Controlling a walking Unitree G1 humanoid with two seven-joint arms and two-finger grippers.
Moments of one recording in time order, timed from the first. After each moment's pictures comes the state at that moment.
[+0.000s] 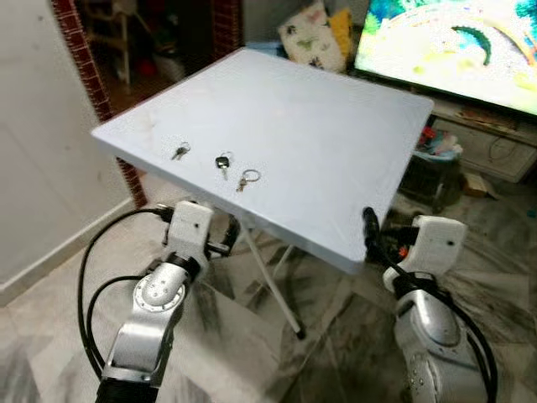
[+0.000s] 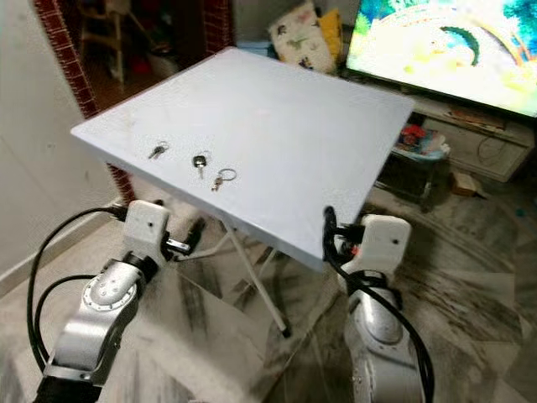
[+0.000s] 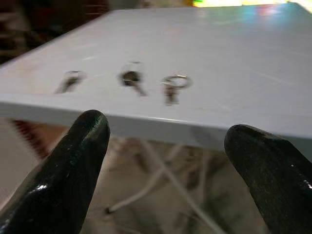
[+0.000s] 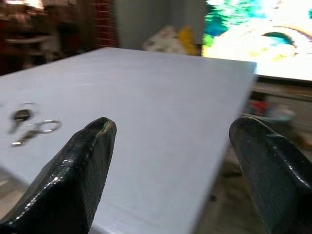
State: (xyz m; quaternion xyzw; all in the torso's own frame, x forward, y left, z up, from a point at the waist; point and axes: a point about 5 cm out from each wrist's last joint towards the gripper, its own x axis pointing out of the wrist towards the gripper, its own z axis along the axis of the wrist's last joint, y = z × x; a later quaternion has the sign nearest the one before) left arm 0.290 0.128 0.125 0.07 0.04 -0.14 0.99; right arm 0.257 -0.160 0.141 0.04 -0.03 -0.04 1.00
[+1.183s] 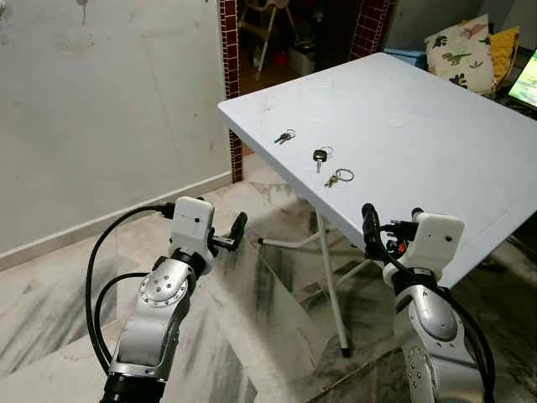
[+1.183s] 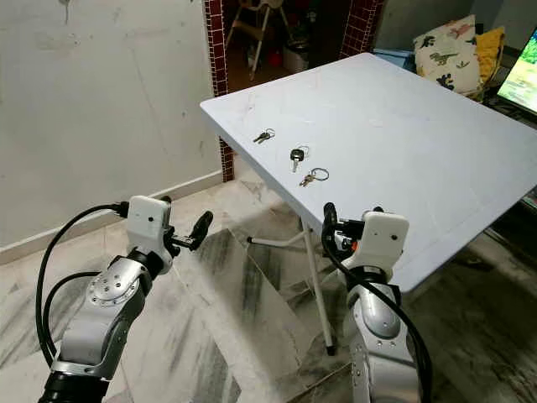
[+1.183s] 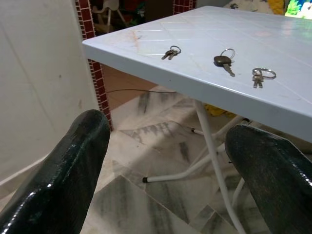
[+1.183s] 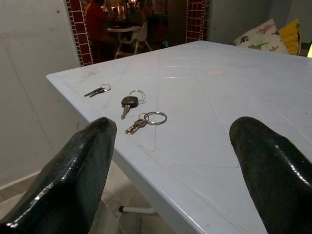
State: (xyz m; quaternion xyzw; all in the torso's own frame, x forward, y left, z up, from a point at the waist) left arm 0.292 0.124 0.126 0.02 0.03 -0.15 0.99; right arm 0.261 -0.159 0.140 0.04 -0.03 -0.04 1.00
